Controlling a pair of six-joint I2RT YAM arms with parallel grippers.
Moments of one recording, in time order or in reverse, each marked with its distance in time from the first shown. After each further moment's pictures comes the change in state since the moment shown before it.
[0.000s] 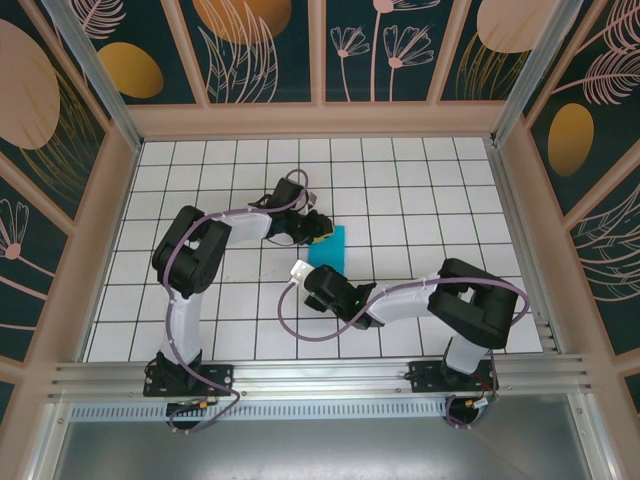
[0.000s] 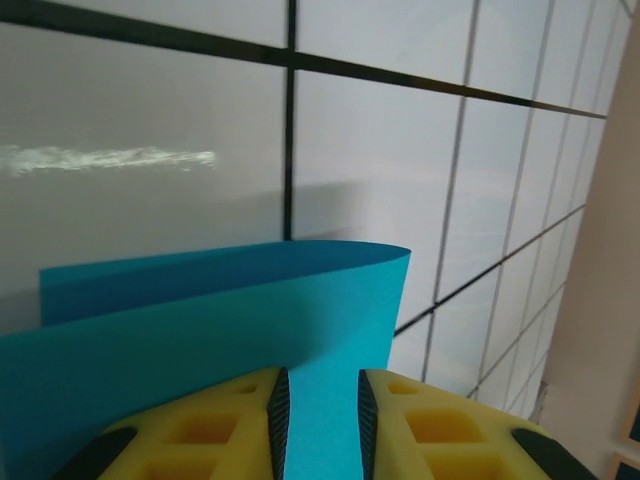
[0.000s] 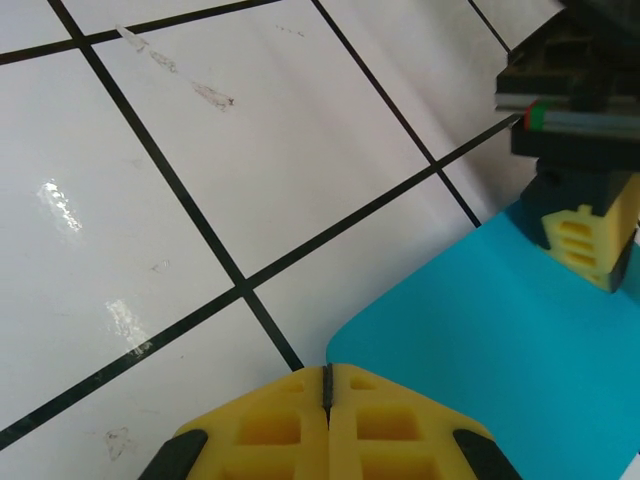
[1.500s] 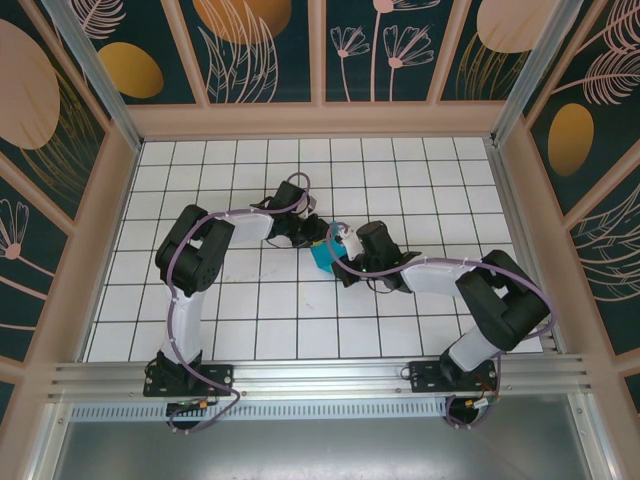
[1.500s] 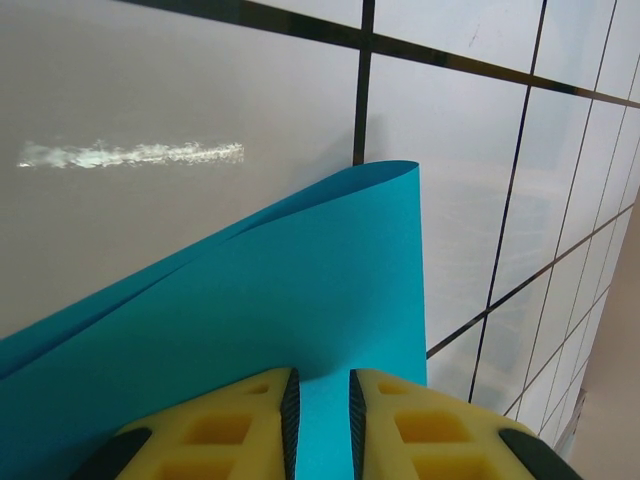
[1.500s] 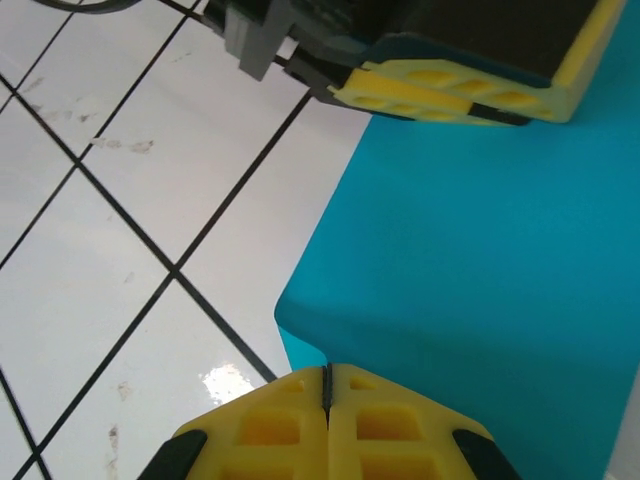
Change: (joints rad) left arm -0.002 0.019 0.005 -0.032 -0.034 0.038; right arm -0.462 -0.116 -0.046 -0.111 -0.732 0.339
